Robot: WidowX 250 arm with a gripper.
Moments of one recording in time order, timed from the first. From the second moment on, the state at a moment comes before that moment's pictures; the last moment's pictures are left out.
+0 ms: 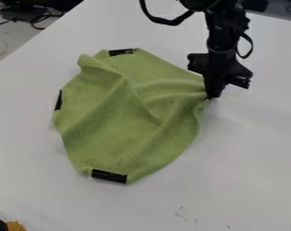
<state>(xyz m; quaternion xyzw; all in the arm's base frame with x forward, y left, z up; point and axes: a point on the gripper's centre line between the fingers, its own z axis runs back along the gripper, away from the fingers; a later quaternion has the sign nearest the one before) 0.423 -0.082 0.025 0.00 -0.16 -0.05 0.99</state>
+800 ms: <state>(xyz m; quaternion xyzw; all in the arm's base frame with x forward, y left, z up) 0.429 -0.156 0.038 -0.02 -0.12 -0.01 0.99</state>
